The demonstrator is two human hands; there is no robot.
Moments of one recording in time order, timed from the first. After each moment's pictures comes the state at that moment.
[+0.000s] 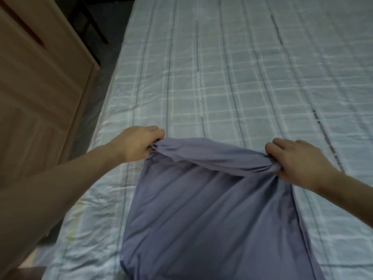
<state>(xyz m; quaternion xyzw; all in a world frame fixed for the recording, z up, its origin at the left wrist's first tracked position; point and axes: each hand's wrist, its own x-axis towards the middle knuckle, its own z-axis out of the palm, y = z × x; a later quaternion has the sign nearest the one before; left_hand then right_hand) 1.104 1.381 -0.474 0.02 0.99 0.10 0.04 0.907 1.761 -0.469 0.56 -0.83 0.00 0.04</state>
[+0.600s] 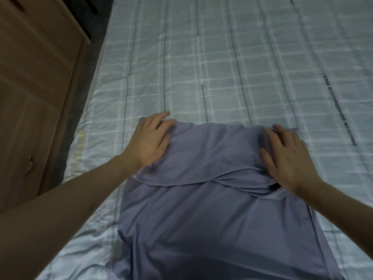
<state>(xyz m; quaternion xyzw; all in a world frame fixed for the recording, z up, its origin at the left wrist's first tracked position) 1.141 1.447 -0.552 -0.07 0.99 0.10 -0.03 0.972 1.781 -0.554 0.37 -0.92 0.08 0.02</state>
